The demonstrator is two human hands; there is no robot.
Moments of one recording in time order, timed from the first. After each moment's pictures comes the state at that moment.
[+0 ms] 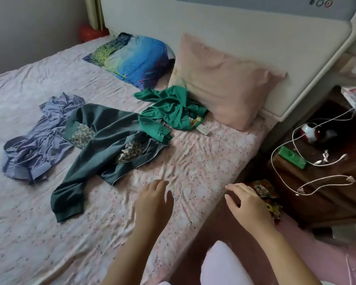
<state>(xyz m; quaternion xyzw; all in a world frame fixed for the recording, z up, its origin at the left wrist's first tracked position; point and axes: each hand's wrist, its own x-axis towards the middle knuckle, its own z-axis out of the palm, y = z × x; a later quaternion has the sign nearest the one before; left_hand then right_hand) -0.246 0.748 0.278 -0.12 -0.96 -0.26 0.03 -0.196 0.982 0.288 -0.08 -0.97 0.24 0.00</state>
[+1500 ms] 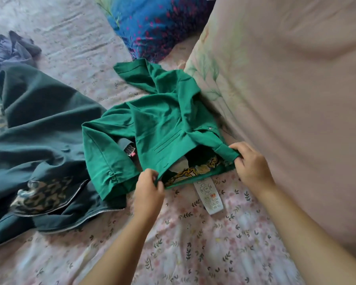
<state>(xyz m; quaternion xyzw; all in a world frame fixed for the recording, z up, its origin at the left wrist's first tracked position) -0.706 0.964 -0.024 0.30 -0.88 -0.36 -0.03 -0.808 1.179 -0.009 0.14 -0.94 0.32 -0.02</state>
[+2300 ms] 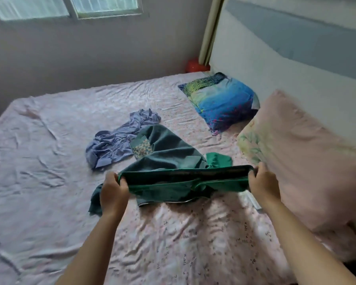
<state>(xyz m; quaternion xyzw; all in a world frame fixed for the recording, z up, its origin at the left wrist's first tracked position) -0.378 0.693 0.320 0.42 -0.82 -0.30 0.24 -0.535 1.003 0.325 0.02 -0.96 0.29 0.00</state>
